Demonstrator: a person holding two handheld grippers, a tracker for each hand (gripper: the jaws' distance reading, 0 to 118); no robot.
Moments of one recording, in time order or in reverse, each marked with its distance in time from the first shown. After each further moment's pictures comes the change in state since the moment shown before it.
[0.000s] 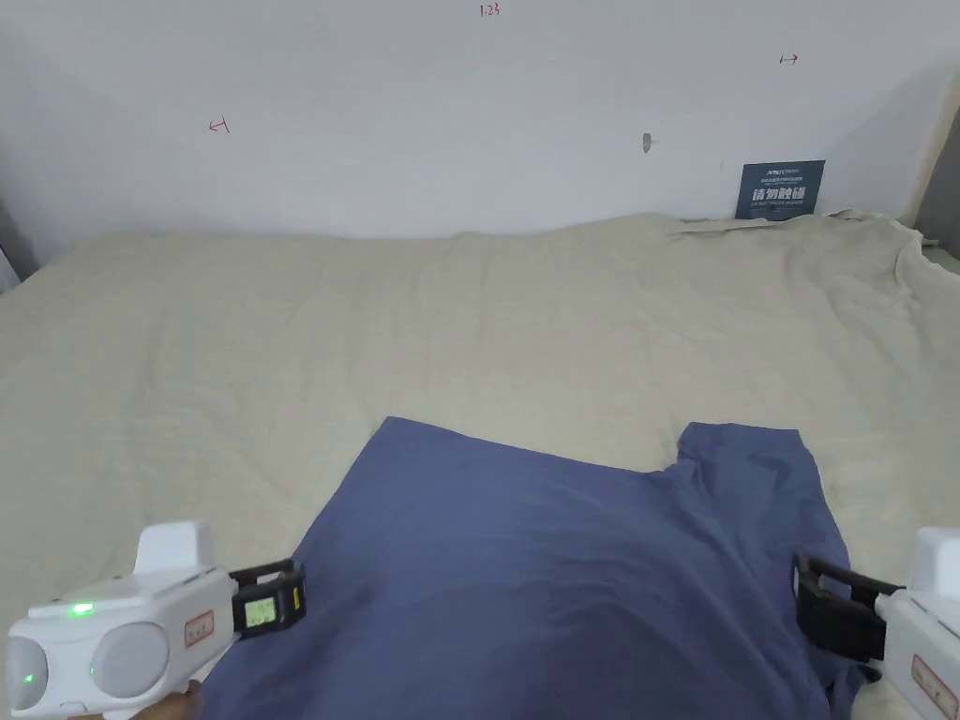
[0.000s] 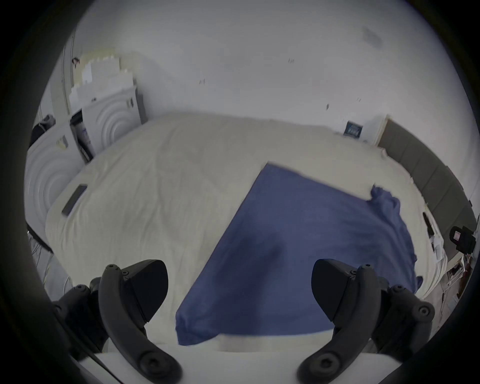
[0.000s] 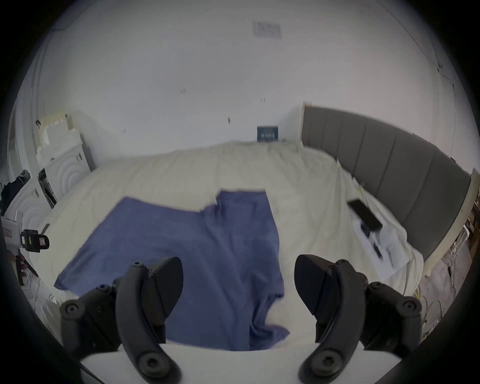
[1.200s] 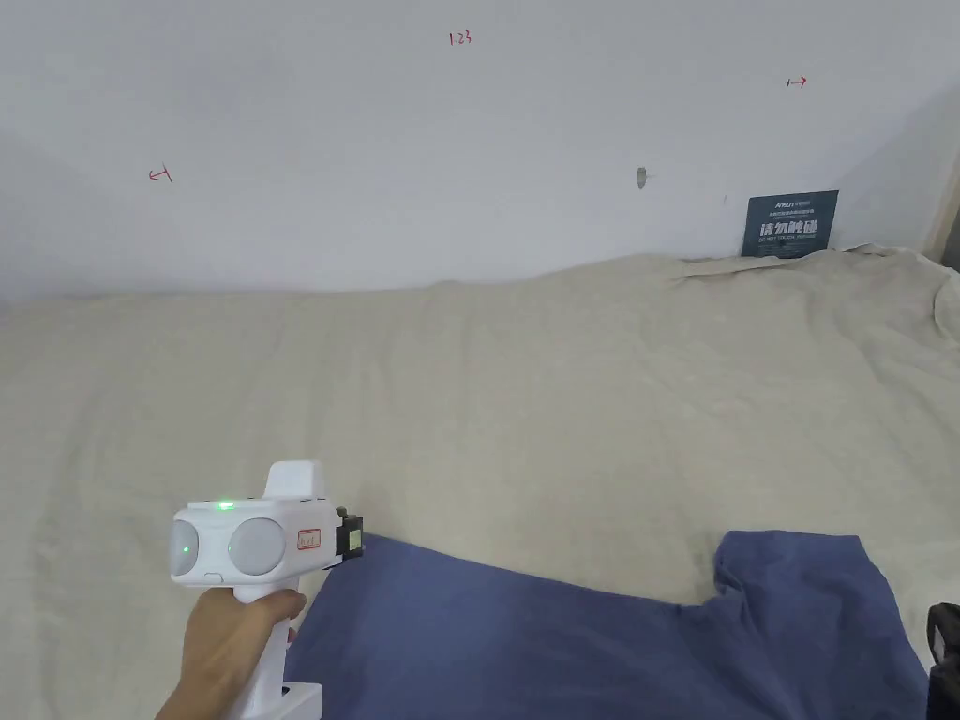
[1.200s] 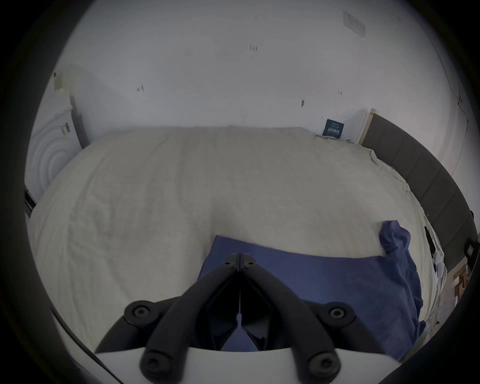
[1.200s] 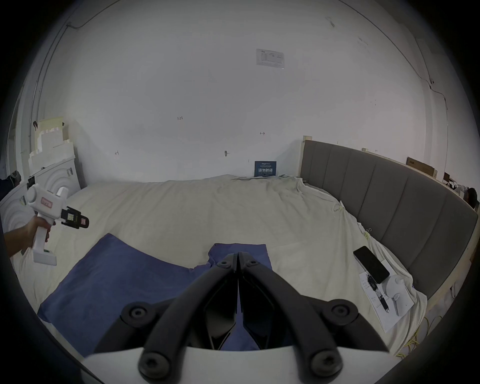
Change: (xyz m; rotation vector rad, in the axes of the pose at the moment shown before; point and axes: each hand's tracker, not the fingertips) left arm 0.075 0.162 -0.279 -0.115 -0.184 -0.110; right arm -0.009 0.048 -0.103 0.087 -0.065 0.038
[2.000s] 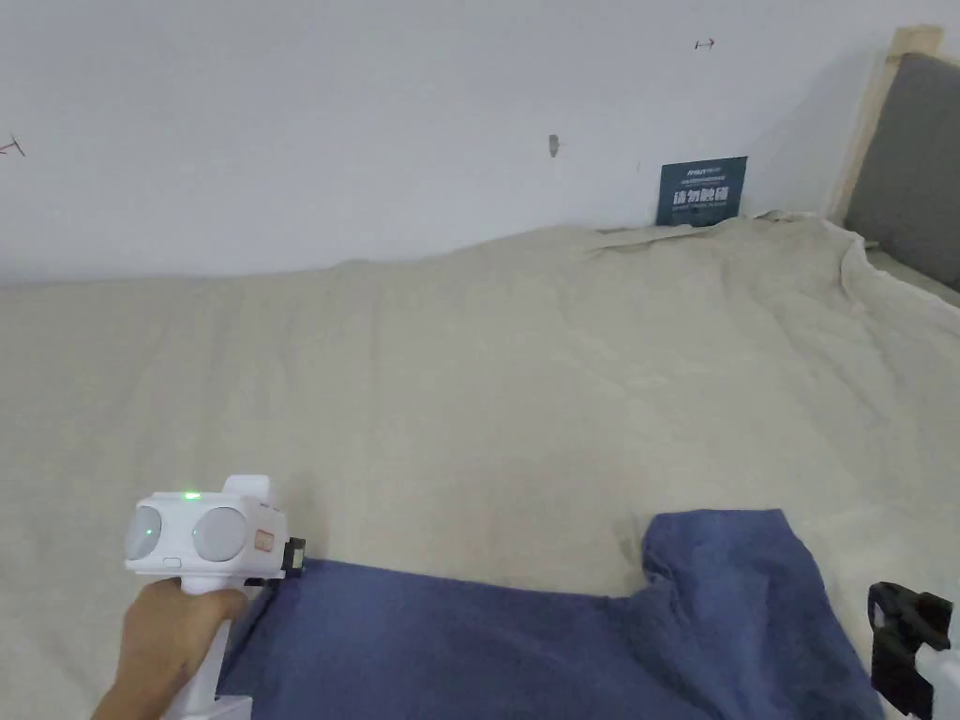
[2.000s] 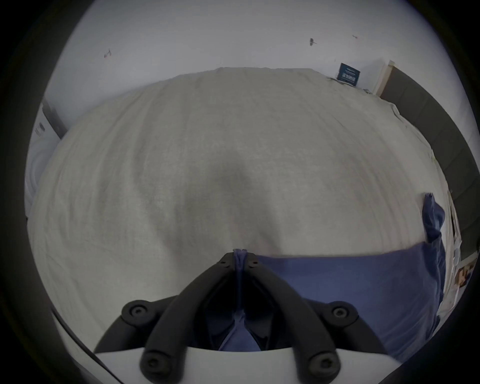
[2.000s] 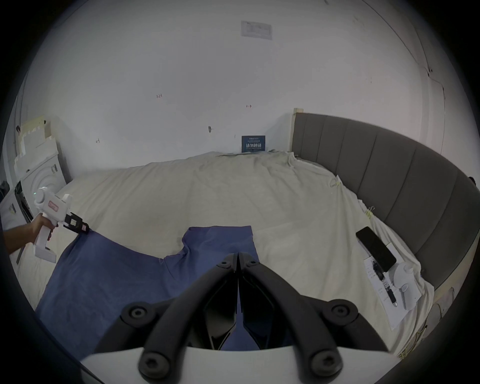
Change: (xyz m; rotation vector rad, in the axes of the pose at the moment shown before) left arm 0.022 0.008 -0.079 -0.178 0.055 -0.118; right arm 0.027 -0.006 -0.057 -0.146 -0.033 -0.057
